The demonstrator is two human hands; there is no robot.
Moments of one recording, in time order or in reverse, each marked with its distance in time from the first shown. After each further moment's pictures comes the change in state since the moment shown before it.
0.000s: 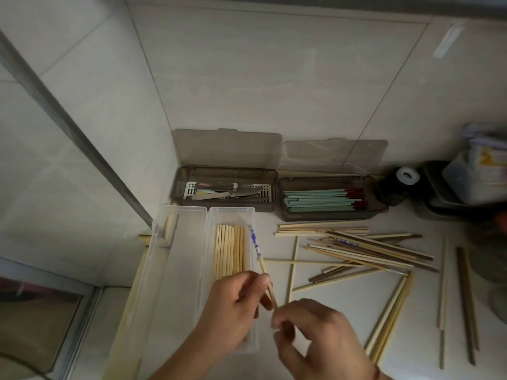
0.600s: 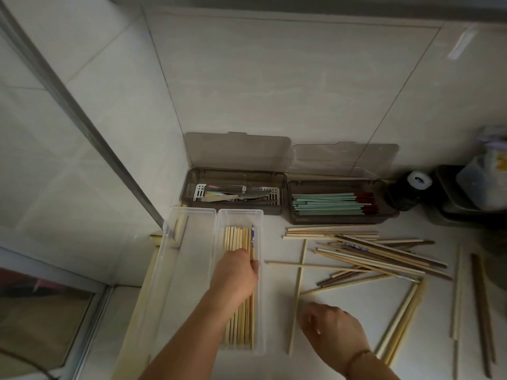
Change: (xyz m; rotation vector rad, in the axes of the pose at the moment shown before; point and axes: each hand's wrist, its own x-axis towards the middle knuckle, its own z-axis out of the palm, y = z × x) left_hand 0.076 -0.046 0.001 0.694 0.072 -0.204; right_hand -0.012 0.087 0.051 -0.259 -0.226 0.418
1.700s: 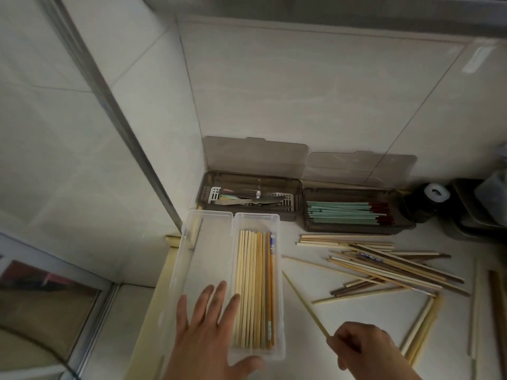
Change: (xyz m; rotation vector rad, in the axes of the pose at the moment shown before) left_hand -0.097 -0.087 0.000 0.394 0.022 0.284; right_hand -0.031 -0.035 -0.068 0.320 -0.244 0.299
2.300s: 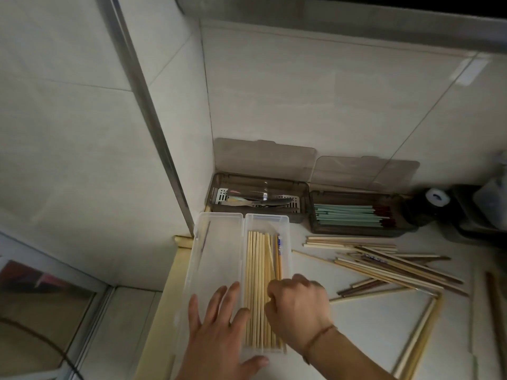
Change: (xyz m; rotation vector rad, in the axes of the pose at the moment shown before) left_hand -0.002 -0.012 0.007 -0.041 0.103 0.035; right_hand 0.043 -0.100 0.063 -0.628 0.382 -0.574
